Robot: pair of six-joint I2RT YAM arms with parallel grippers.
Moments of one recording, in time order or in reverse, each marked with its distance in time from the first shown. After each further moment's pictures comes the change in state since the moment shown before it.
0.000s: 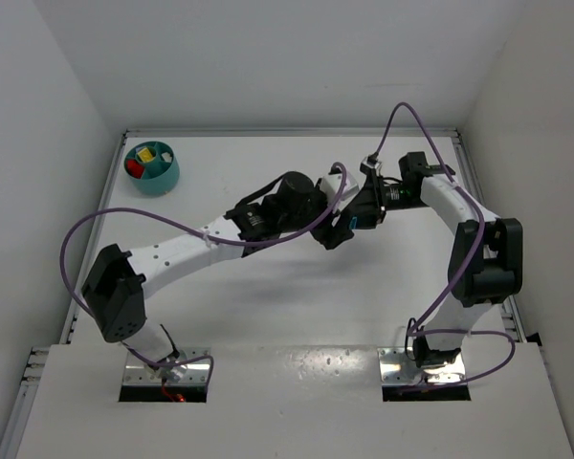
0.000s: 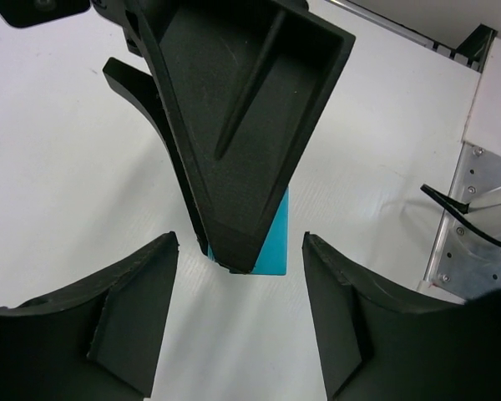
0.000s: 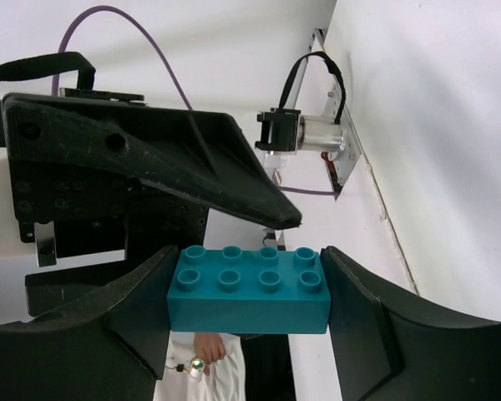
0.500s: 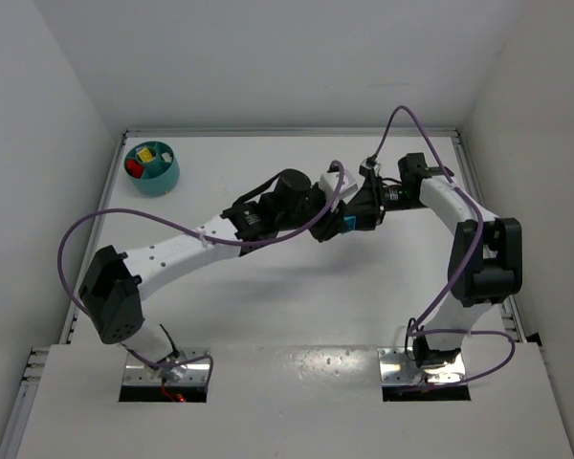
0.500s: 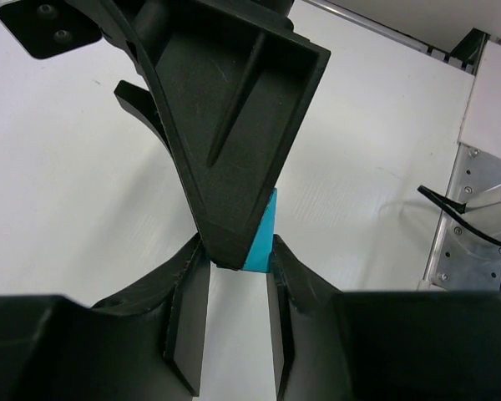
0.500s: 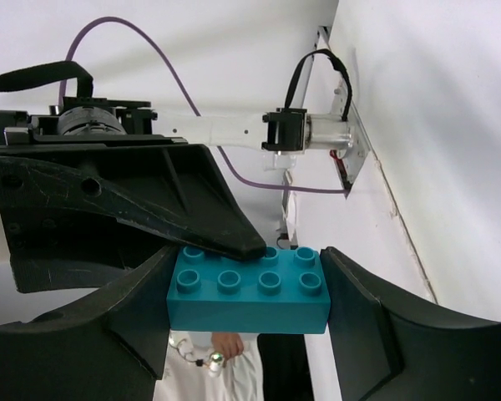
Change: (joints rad) left arm 0.011 -0.017 0.006 -0.002 0.009 0.016; right arm 0.000 0.000 -0.018 0.035 0.000 0.070
